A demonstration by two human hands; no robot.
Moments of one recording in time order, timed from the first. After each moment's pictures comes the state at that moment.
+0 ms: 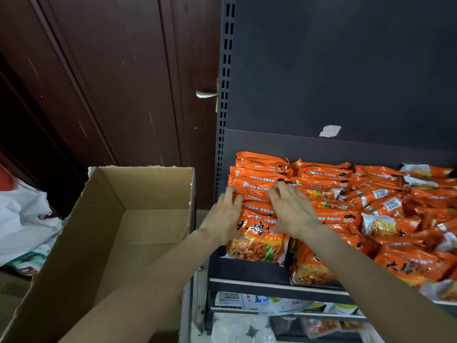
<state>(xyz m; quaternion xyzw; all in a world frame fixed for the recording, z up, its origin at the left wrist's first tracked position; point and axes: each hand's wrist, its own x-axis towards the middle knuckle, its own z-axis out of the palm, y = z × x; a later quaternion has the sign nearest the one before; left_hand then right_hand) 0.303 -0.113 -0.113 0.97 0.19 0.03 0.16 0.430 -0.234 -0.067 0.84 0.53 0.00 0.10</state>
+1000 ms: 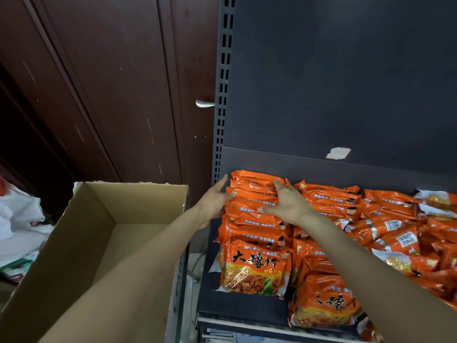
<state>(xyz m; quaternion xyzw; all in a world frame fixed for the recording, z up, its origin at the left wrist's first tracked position) 0.360 -0.048 -0.077 0.61 0.35 0.05 0.71 0.499 -0.175 -0.055 0.89 0.38 -0.22 -0.10</state>
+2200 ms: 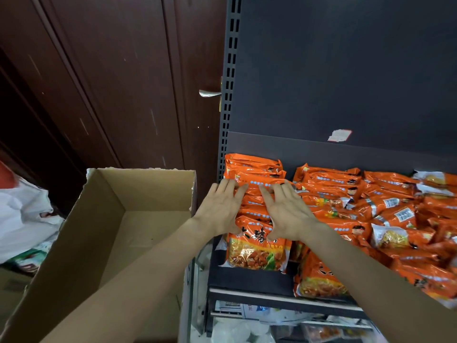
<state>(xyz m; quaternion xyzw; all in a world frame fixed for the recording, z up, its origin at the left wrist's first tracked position) 0.315 -0.083 -0.088 0.99 0.16 -0.01 -0.01 0.439 -0.210 -0.067 0.81 0.56 -0.04 0.16</state>
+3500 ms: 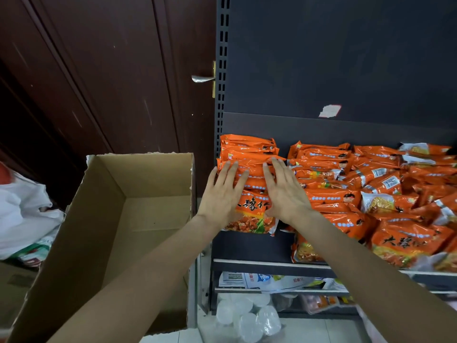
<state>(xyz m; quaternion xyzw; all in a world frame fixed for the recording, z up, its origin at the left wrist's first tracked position) 0.291 -0.118 -0.100 0.98 0.18 0.02 -0.05 0.407 -0.233 -0.070 0.88 0.48 -0.03 0.06</state>
